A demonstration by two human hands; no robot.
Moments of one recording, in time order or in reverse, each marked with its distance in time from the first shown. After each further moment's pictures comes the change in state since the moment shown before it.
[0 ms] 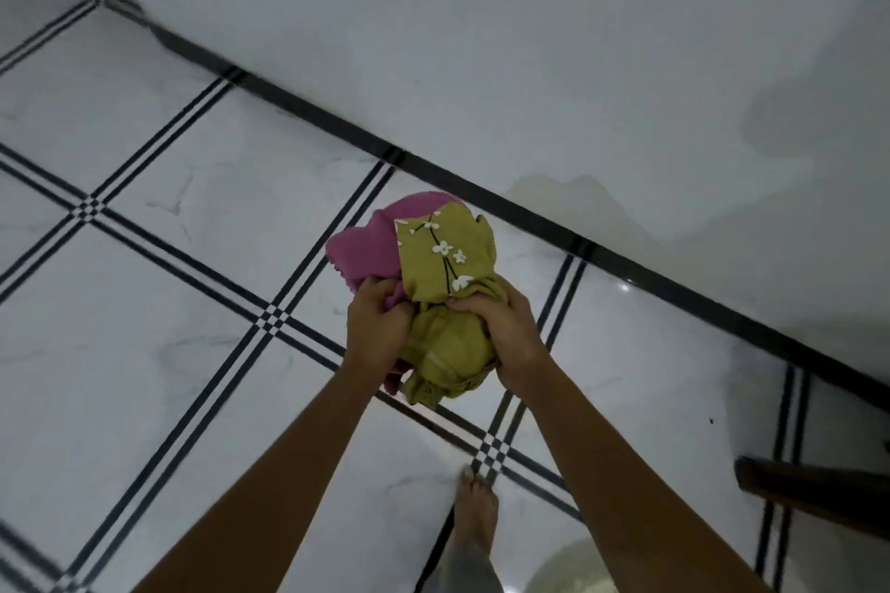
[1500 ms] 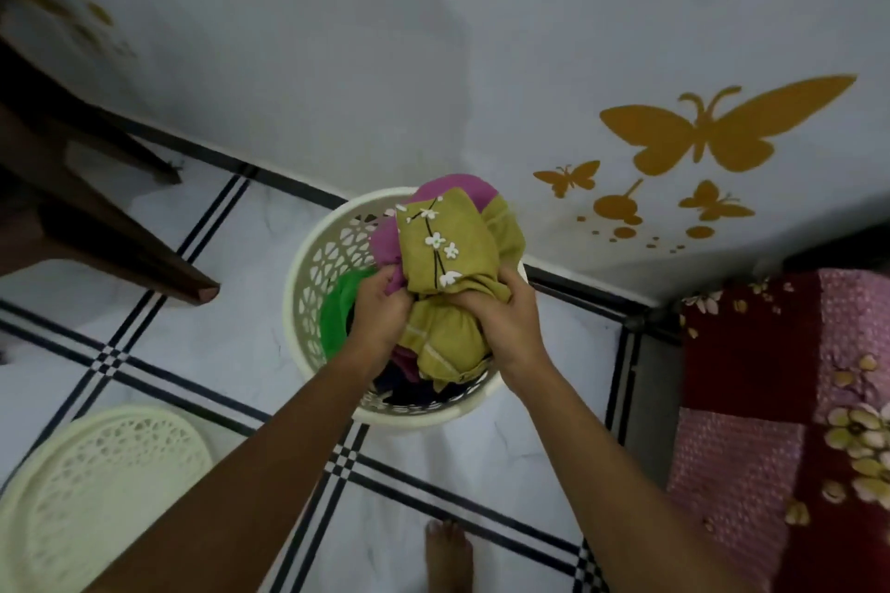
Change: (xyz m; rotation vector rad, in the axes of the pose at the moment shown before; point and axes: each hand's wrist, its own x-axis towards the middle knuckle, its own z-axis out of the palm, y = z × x) left_hand -1.129 -0.272 0.427 0.568 -1.595 0.222; right_hand -1.039 0.551 -0.522 0.747 1.574 -0.272
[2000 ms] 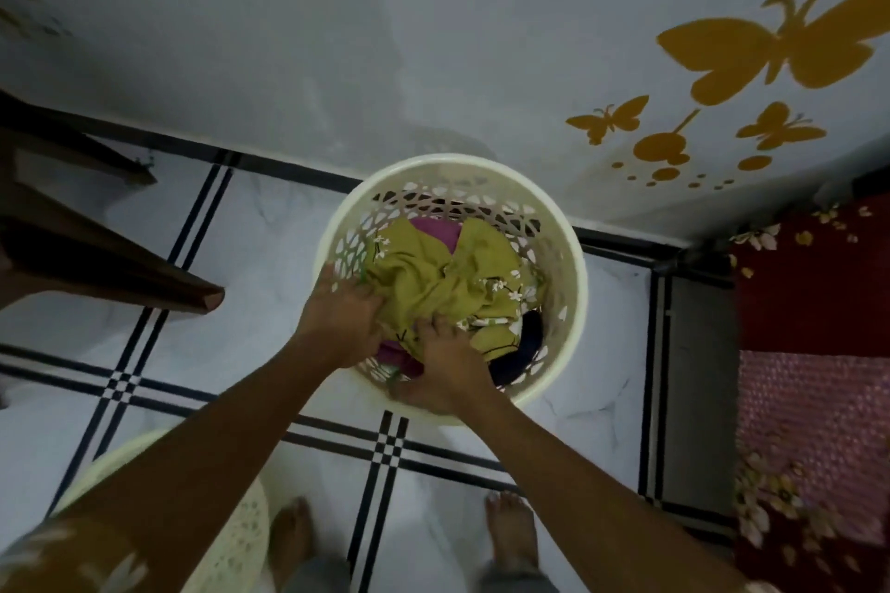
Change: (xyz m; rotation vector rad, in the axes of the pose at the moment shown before) left_hand 0.096 -0.073 -0.131 1.713 -0.499 0.469; right_hand 0.016 0.124 0.121 -1.077 -0.372 0.130
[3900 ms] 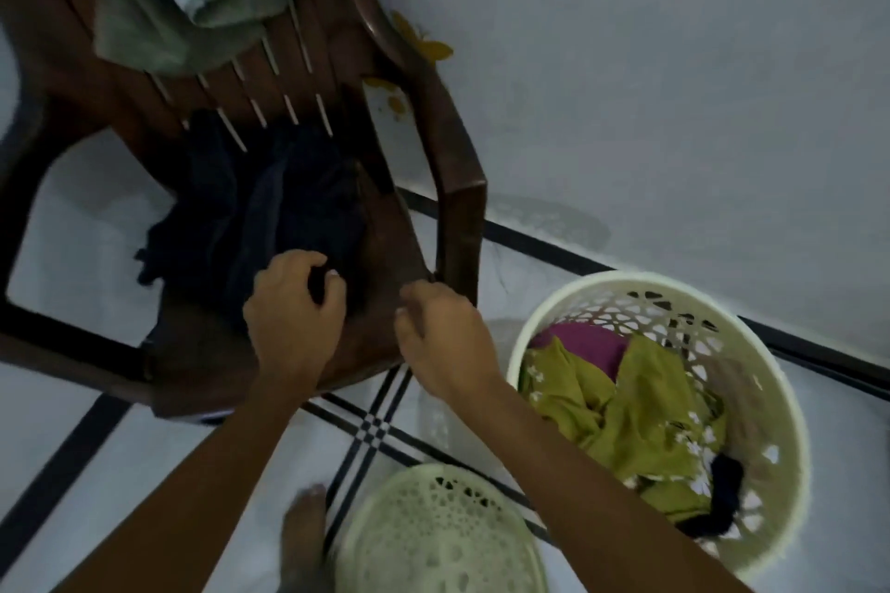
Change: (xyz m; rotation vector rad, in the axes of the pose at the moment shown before) left_hand -0.213 -0.484 -0.009 -0.578 0.956 -0.673; right_hand 0.094 -0.522 0.094 0.183 0.385 -0.446
